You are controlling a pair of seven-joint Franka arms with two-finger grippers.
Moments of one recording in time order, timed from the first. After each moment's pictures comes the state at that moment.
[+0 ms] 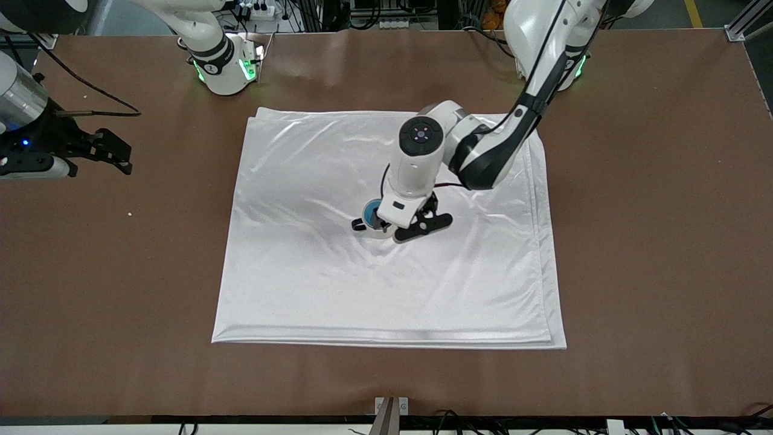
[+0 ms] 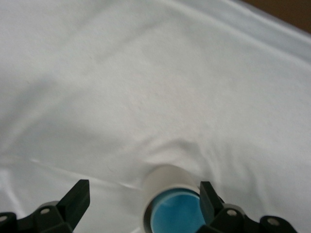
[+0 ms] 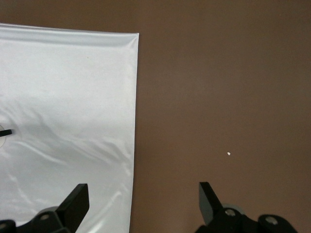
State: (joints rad) left arm -0.56 0.63 -0.17 -1.43 0.12 2.17 -1.10; right arm -0.10 -0.05 0.17 -1.68 -0.04 1.67 0.04
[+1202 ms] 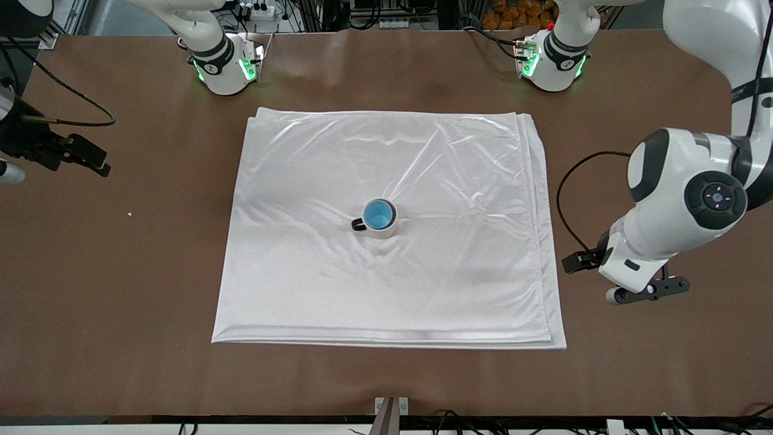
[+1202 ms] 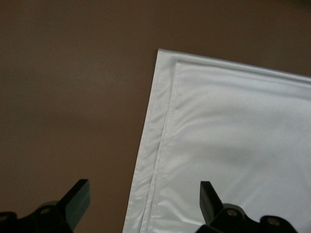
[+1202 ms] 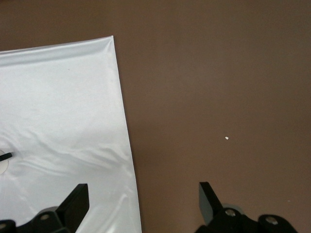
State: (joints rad) left arm -0.04 0.45 -0.17 -1.43 0.12 1.88 -0.40; right arm -0.04 -0.05 0.03 -1.68 -0.01 1.67 0.13
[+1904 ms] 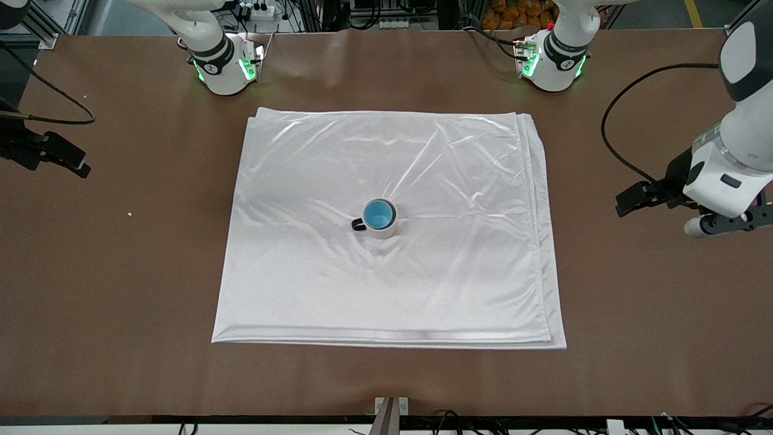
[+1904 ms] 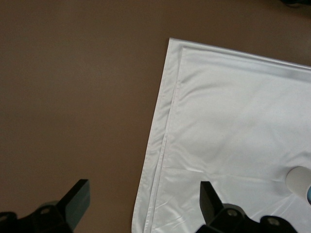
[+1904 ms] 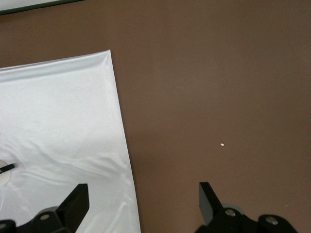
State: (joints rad) left arm 0.03 0.17 -0.18 -1.47 0.02 1.66 -0.31; right arm -0.05 -0.04 0.01 -1.63 -0.01 1.67 0.13
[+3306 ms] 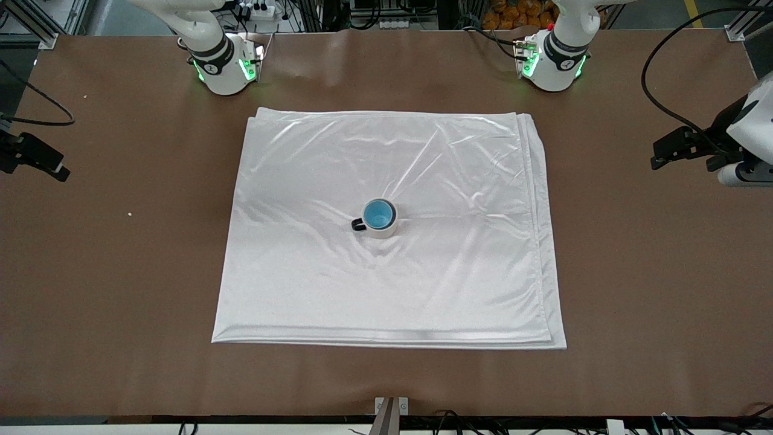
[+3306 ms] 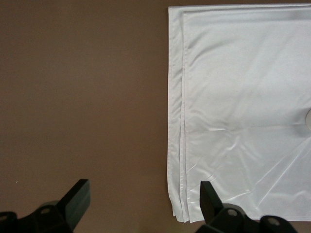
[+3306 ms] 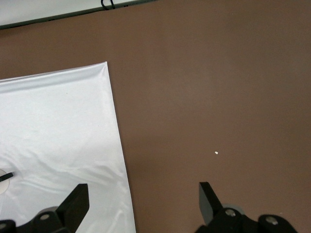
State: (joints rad) left arm 0.05 0.08 -0.12 -1.47 0.00 1.50 -0.03; right arm -0.05 -0.02 -0.03 -1.57 -0.01 1.66 0.11
